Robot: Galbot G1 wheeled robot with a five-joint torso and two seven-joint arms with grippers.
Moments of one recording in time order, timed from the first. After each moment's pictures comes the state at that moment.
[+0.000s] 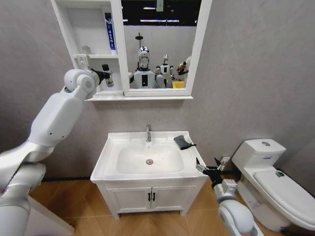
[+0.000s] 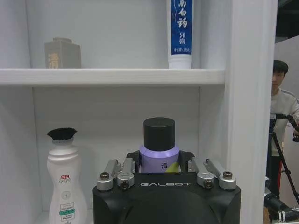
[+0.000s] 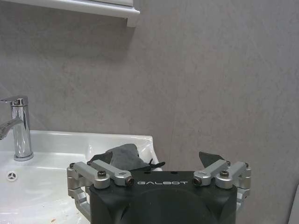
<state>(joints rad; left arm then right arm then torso) -0.24 -0.97 0.16 -1.30 -1.11 0.65 -0.41 -1.55 1.19 0.60 2.14 0.31 -0.21 0.23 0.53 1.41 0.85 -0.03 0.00</state>
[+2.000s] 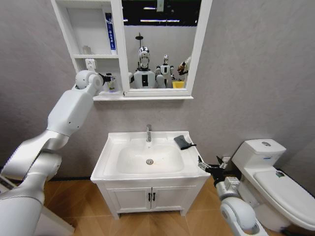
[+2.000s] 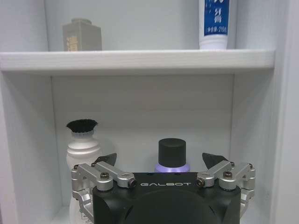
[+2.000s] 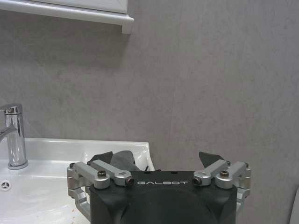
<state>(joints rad) -0.25 -1.01 0.13 -1.20 -1.02 0.66 -0.41 -1.54 1.15 0.63 2.14 0.36 -0.20 0.24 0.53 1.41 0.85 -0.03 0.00</state>
